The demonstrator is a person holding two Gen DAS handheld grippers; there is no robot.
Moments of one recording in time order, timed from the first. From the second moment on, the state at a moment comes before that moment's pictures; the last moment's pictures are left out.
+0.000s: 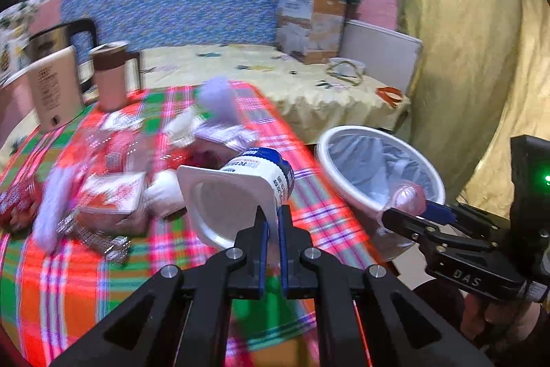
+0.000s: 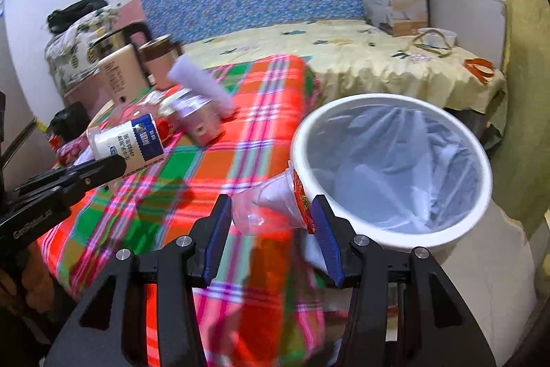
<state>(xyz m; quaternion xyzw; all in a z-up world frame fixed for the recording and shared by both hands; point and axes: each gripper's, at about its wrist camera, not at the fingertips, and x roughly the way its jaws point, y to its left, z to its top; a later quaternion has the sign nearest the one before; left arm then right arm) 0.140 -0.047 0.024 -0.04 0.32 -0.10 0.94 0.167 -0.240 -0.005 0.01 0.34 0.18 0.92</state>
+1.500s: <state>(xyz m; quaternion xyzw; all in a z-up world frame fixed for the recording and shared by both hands) 0.164 -0.104 0.025 -0.06 0.32 -0.16 0.93 0.157 -0.309 -0.005 0.05 0.35 0.10 0.93</state>
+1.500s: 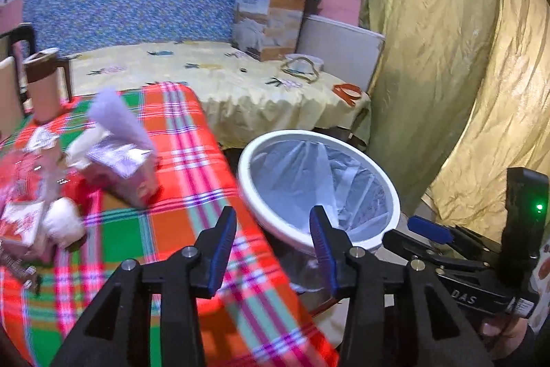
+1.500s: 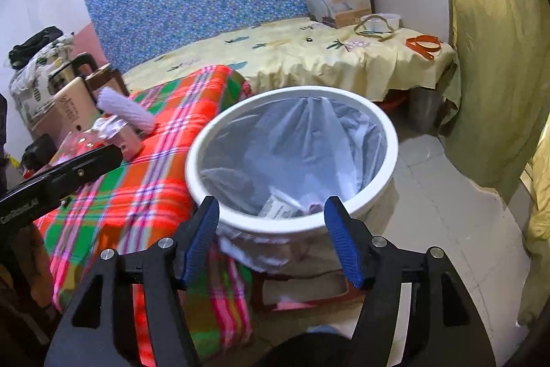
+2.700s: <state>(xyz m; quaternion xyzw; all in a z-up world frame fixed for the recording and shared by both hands) 0.095 0.031 0.002 -0.08 0.32 0.01 0.94 0.144 -0.193 0.000 -0.04 0.34 0.28 0.90</state>
